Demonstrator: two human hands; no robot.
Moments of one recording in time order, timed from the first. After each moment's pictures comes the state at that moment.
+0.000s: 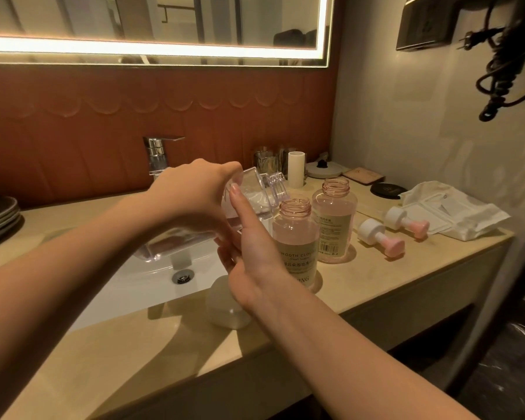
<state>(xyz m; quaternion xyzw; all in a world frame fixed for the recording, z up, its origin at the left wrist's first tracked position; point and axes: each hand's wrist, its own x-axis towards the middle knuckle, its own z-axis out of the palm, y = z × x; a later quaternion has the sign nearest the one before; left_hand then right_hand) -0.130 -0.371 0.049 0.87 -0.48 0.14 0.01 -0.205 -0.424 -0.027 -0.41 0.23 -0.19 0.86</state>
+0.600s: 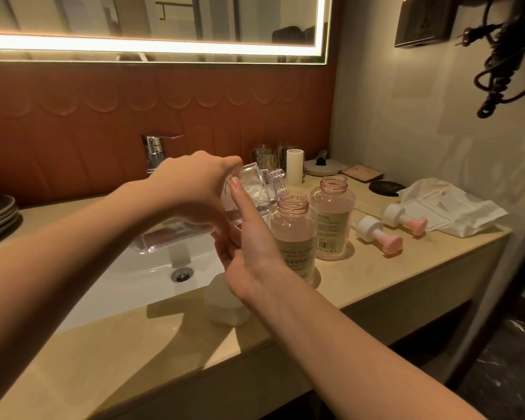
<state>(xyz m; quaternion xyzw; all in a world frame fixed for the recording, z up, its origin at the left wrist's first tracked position) -0.131 -0.377 0.057 0.87 -0.48 0.12 -0.04 -0.207 -0.424 -0.023 -0.37 0.21 -0.19 0.88</state>
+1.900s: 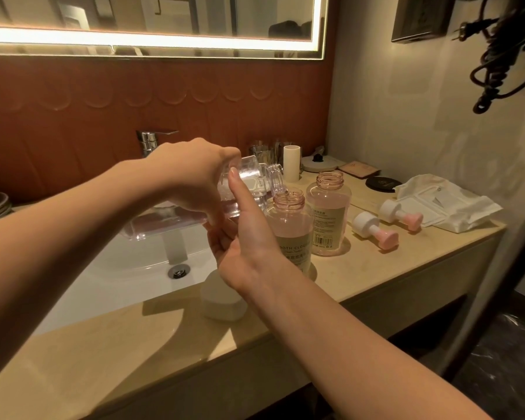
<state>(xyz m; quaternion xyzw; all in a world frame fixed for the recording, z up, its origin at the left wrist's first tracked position) -0.127 -0.382 0.068 0.87 -0.48 0.10 -0.08 -0.211 -0.424 -0.013 -0.34 0.20 -0.18 0.90</state>
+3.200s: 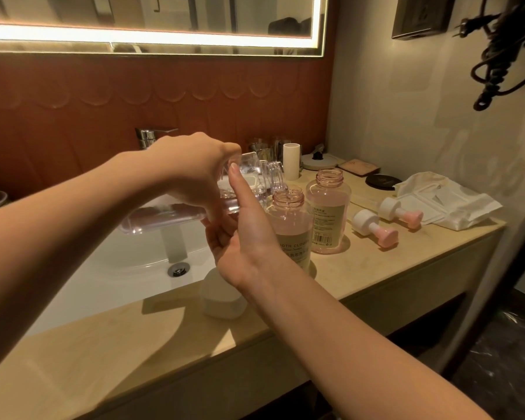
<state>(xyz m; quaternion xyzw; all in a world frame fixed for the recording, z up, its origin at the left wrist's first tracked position) -0.138 -0.382 0.075 0.86 -0.49 0.09 -0.08 -0.215 -0.422 -0.009 -0.35 0.19 -0.17 0.90</state>
